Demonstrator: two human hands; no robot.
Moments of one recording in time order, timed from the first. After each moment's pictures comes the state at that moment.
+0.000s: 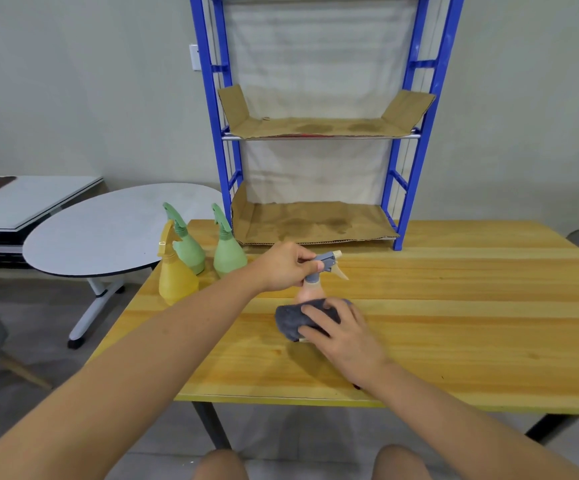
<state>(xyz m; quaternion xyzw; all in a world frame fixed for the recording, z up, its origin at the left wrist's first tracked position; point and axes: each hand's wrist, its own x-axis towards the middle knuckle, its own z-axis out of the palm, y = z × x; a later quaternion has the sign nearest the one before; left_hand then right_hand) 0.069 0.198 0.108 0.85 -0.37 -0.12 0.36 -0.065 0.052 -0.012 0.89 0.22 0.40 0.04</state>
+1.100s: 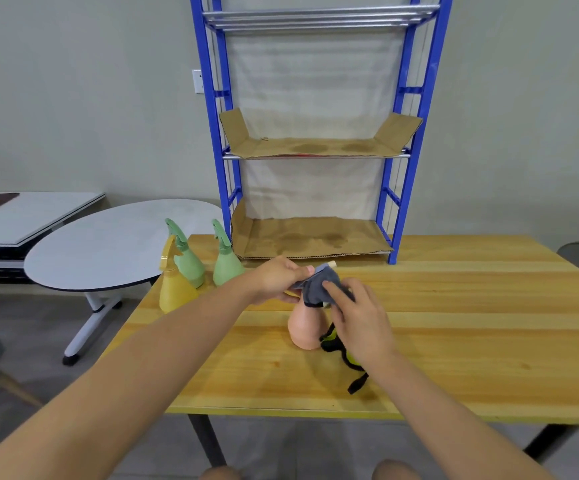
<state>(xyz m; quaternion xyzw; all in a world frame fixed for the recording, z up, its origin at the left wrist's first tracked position) 0.069 0.201 0.111 0.78 -0.25 -0.29 0.50 -0.063 0.041 0.041 0.91 0.02 0.39 -0.11</state>
